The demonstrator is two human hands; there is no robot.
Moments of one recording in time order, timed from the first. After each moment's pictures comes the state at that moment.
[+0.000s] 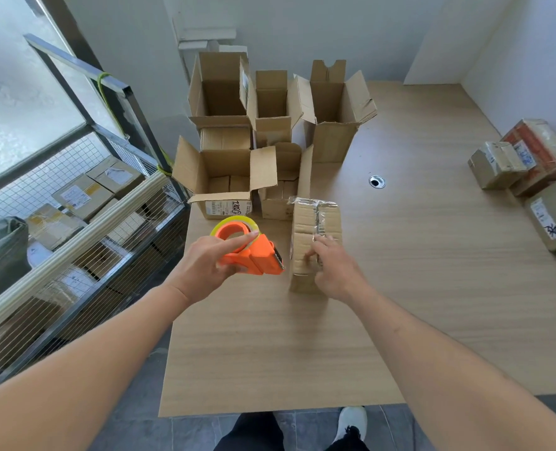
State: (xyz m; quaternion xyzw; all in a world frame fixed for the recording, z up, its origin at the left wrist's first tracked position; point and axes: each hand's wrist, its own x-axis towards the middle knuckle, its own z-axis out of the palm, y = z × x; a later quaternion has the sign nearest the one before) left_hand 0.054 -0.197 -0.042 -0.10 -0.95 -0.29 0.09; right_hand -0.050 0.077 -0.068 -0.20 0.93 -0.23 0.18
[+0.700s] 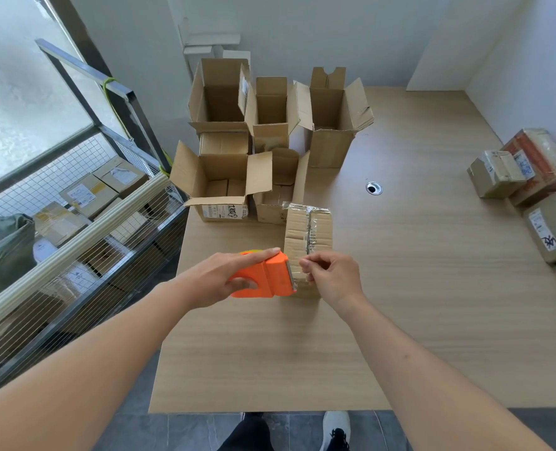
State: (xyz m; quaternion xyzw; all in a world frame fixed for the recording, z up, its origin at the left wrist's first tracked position) left_hand 0.042 -0.162 -0.019 -0.12 -0.93 -0.30 -0.16; right_hand -0.035 0.088 -0.046 -0.02 0.82 -0.55 0.16
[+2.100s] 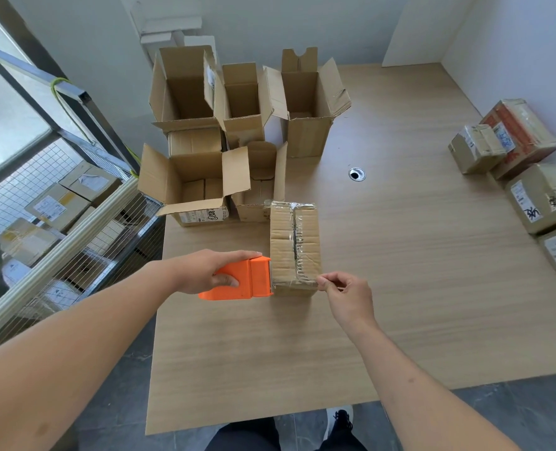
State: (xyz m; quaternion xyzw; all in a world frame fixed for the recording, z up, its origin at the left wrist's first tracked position) left_hand -0.017 -0.181 -0.023 -0.08 -0.89 -0.24 -0.38; right_hand -0.021 0.135 -0.092 0.11 0.84 -0.52 0.13
